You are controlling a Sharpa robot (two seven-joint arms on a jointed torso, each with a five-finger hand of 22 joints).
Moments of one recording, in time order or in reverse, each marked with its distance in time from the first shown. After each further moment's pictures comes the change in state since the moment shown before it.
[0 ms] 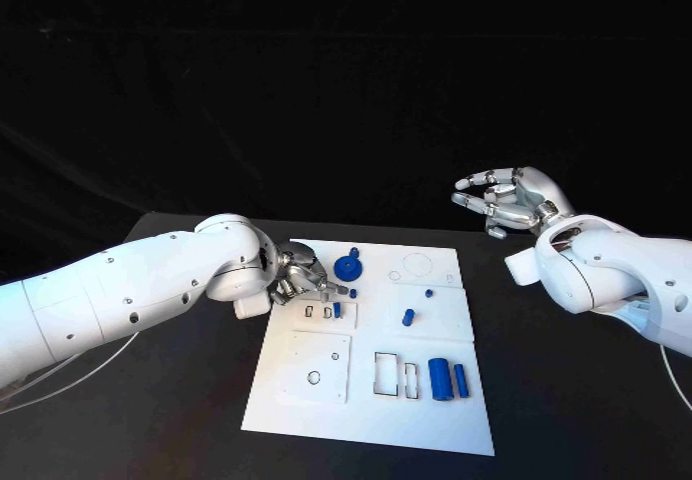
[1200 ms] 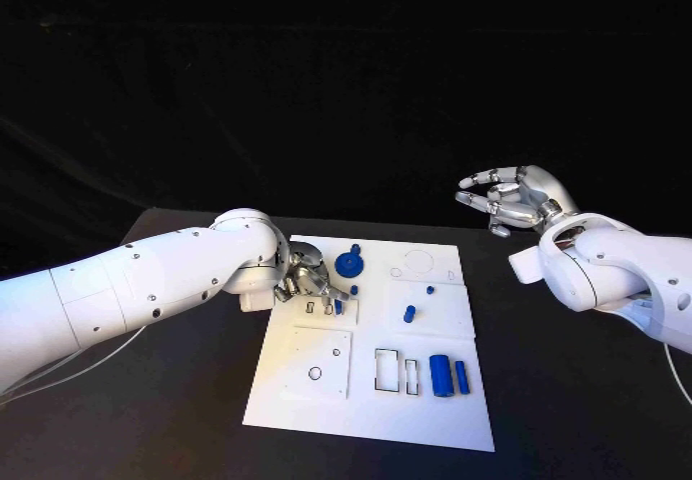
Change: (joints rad) left arm 0.013 0.057 -0.019 -0.037 -0.104 0.074 -0.056; left_hand 0.020 0.038 -0.081 -0.002 0.000 -0.037 0.038 -0.149 -0.122 -0.066 0.038 -0.044 -0.057 -0.005 0.020 0.000 0.000 0.000 -0.003 0.018 0.000 0.003; right arm -0.003 0.000 -0.003 -0.009 -0.007 -0.001 -0.009; right_hand 0.000 0.000 0.000 0.000 0.006 0.000 0.000 0.000 -0.001 0.004 -0.004 0.000 0.001 0.000 0.000 0.000 0.001 0.000 0.000 0.000 -0.005 -0.004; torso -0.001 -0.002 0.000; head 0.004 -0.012
